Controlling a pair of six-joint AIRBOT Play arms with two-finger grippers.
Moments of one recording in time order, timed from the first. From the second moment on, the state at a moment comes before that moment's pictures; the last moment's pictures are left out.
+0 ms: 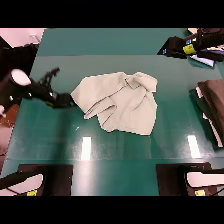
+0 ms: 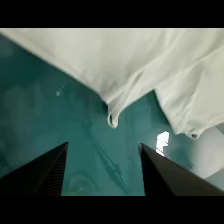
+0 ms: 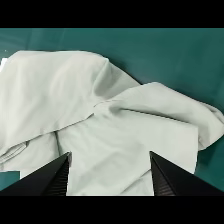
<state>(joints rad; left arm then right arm) -0.02 -1.27 0.99 0.97 -1.20 -1.33 0.02 -1.52 1.87 -1.07 1.36 1.52</state>
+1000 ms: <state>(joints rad) -0.18 -1.29 0.67 0.67 -0.76 -1.15 0.03 -1.51 1.86 -1.07 1.49 1.51</state>
